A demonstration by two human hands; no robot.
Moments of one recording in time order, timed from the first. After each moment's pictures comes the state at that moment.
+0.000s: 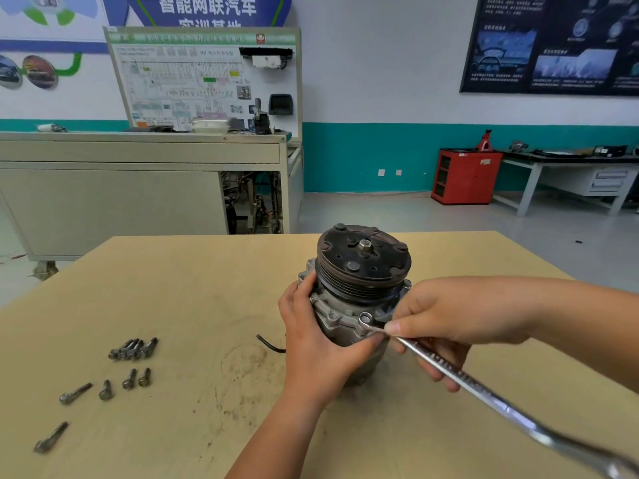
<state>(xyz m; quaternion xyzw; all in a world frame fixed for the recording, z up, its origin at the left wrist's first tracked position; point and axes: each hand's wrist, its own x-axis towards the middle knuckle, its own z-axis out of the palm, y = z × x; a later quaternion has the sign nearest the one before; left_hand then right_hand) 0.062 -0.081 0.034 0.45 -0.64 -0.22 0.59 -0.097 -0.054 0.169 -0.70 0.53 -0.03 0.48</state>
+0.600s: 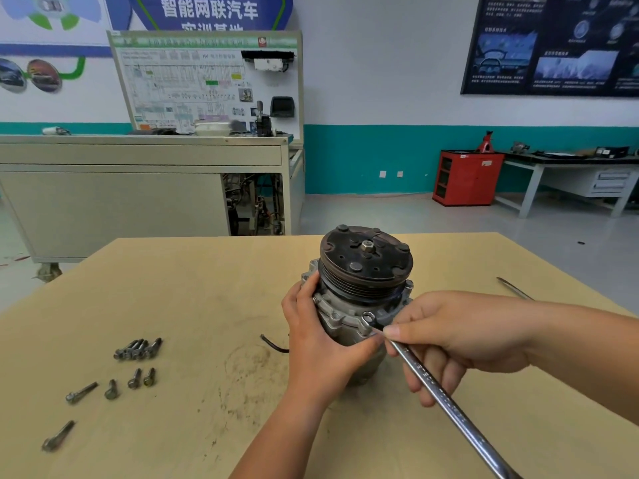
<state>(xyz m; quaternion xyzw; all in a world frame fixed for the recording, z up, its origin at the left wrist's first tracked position) 0.062 -0.083 0.033 0.44 -0.64 -0.22 0.59 -0.098 -0.049 0.150 -0.64 0.49 -0.10 0.58</state>
